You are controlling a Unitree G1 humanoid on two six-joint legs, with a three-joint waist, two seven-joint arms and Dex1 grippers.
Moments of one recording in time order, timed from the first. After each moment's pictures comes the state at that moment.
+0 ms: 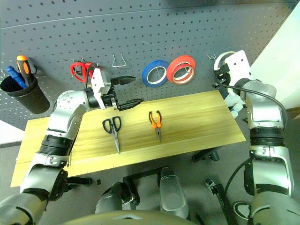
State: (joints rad) left arm -0.64 0.42 -0.07 0.15 -0.32 0.13 -1.04; right arm -0.73 -0.69 -0.10 0.42 0.10 0.32 0.60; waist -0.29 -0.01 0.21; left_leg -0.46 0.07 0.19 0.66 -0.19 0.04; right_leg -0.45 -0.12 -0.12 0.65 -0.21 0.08
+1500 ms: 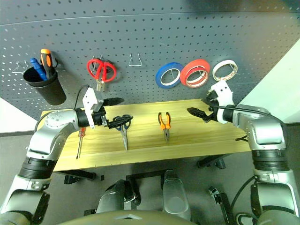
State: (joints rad) left arm -0.35 0.55 -0.04 -0.09 -0.38 0.36 -0.95; right arm -0.46 -0.69 -0.08 0.02 0.36 0.90 0.76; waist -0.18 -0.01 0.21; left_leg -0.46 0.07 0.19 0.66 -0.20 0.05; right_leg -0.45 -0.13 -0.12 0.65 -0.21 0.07
